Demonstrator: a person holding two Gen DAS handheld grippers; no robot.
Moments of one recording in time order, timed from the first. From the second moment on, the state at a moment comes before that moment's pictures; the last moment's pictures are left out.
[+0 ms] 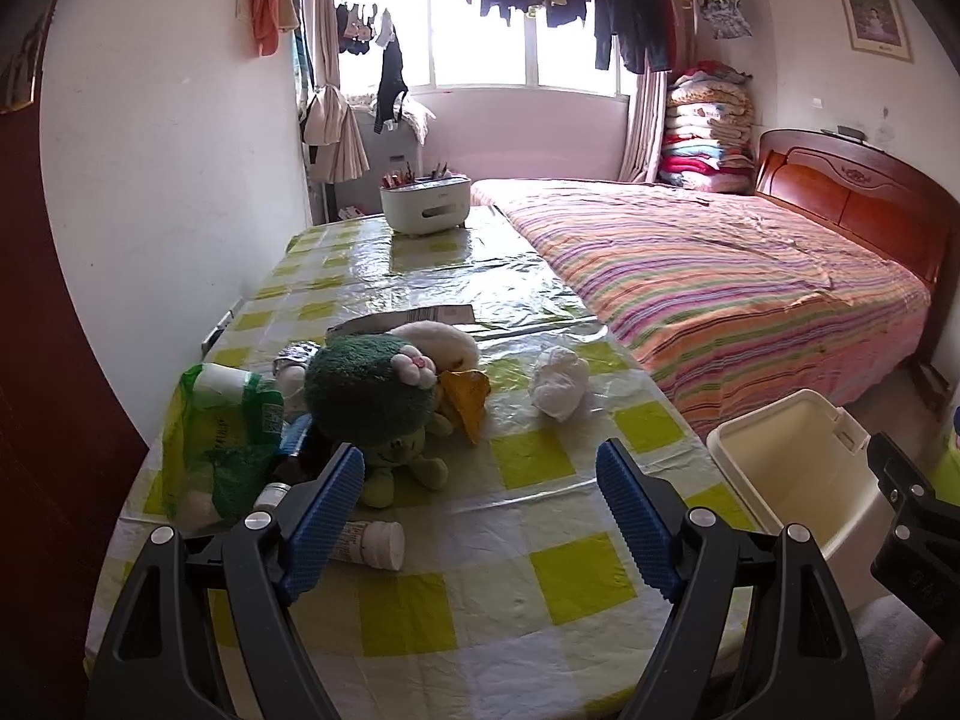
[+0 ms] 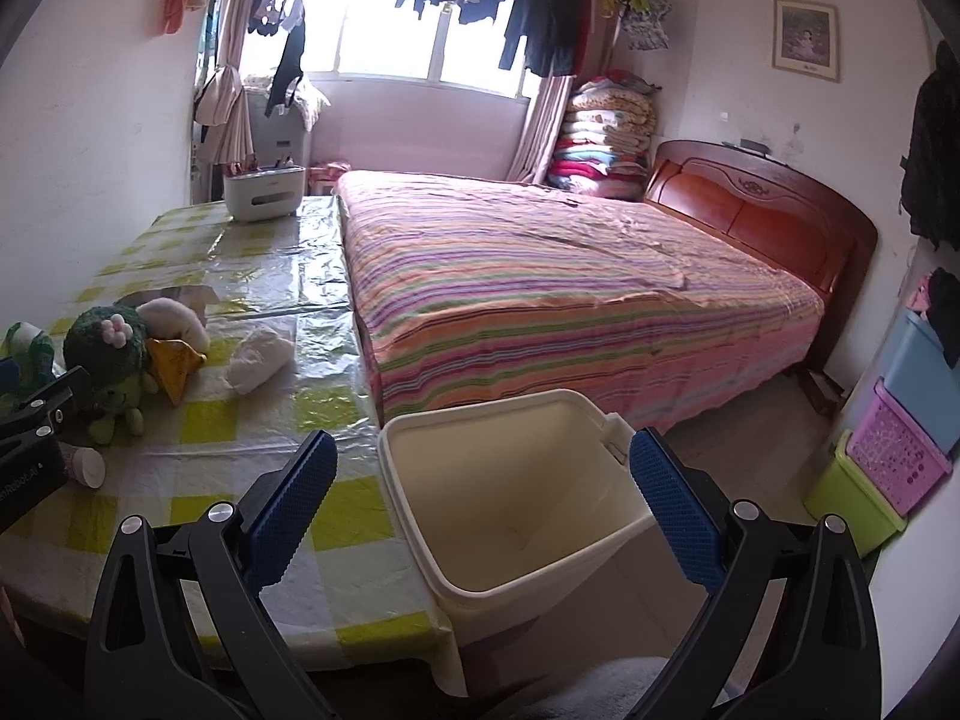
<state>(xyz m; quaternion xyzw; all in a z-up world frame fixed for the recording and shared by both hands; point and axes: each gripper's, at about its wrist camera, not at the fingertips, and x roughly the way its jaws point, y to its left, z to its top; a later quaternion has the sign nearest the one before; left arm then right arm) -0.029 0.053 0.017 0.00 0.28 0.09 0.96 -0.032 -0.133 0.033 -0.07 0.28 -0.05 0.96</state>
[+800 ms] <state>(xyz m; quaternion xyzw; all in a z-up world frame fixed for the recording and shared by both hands) -0.067 0.192 -0.003 -0.06 0.26 0.17 0.95 0.047 -0.036 0.015 0.01 0.30 0.25 0.92</state>
